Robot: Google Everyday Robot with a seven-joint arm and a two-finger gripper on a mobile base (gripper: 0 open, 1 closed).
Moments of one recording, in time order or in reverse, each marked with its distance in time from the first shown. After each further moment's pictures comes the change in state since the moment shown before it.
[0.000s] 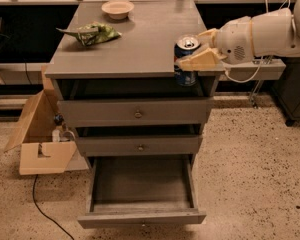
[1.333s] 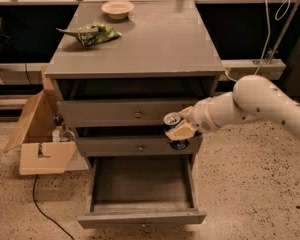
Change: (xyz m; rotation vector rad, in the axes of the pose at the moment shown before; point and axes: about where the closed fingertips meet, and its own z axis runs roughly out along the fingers) arm 0.203 0.068 0.102 -0.057 0.279 0.165
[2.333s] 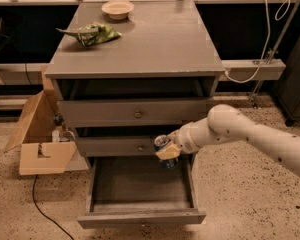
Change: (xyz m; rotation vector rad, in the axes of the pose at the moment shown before) arm 0.077 0.000 0.109 -0.076 0.050 0.087
